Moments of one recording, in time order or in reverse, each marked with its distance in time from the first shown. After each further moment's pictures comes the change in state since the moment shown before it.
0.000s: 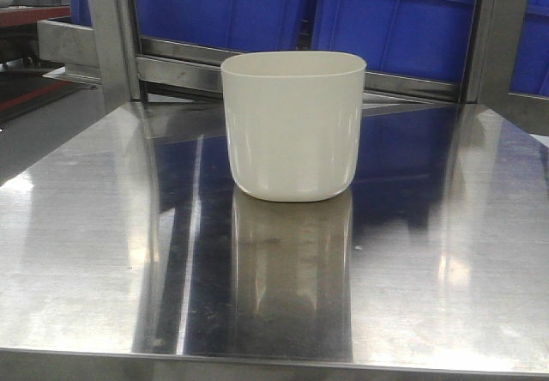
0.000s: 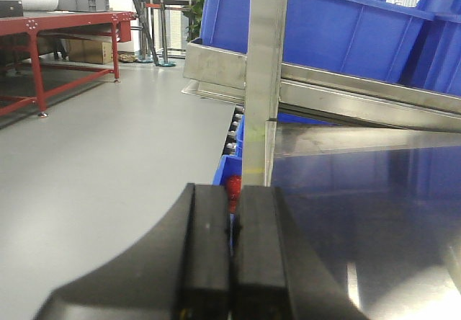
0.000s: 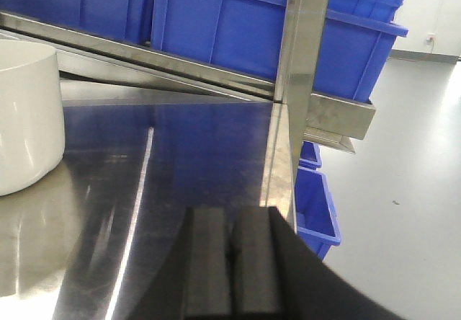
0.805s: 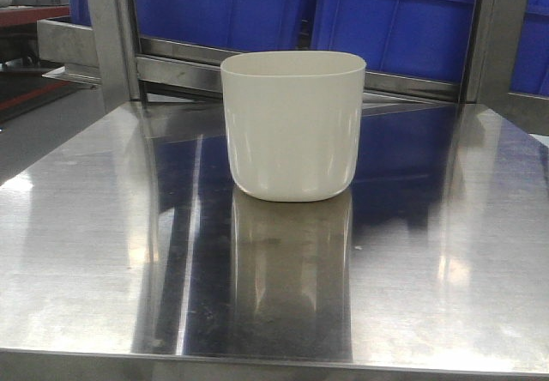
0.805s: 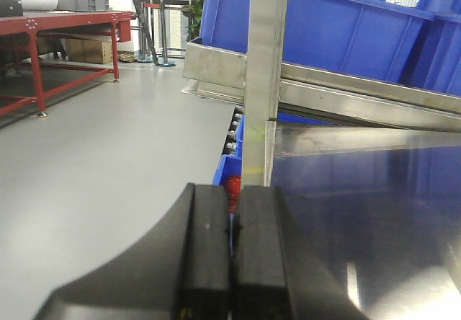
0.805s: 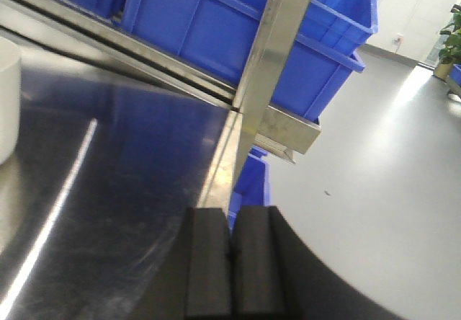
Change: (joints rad) left arm 0.000 0.000 0.000 0.000 0.000 0.000; right arm 0.000 0.296 -0.454 -0.213 0.306 -0.053
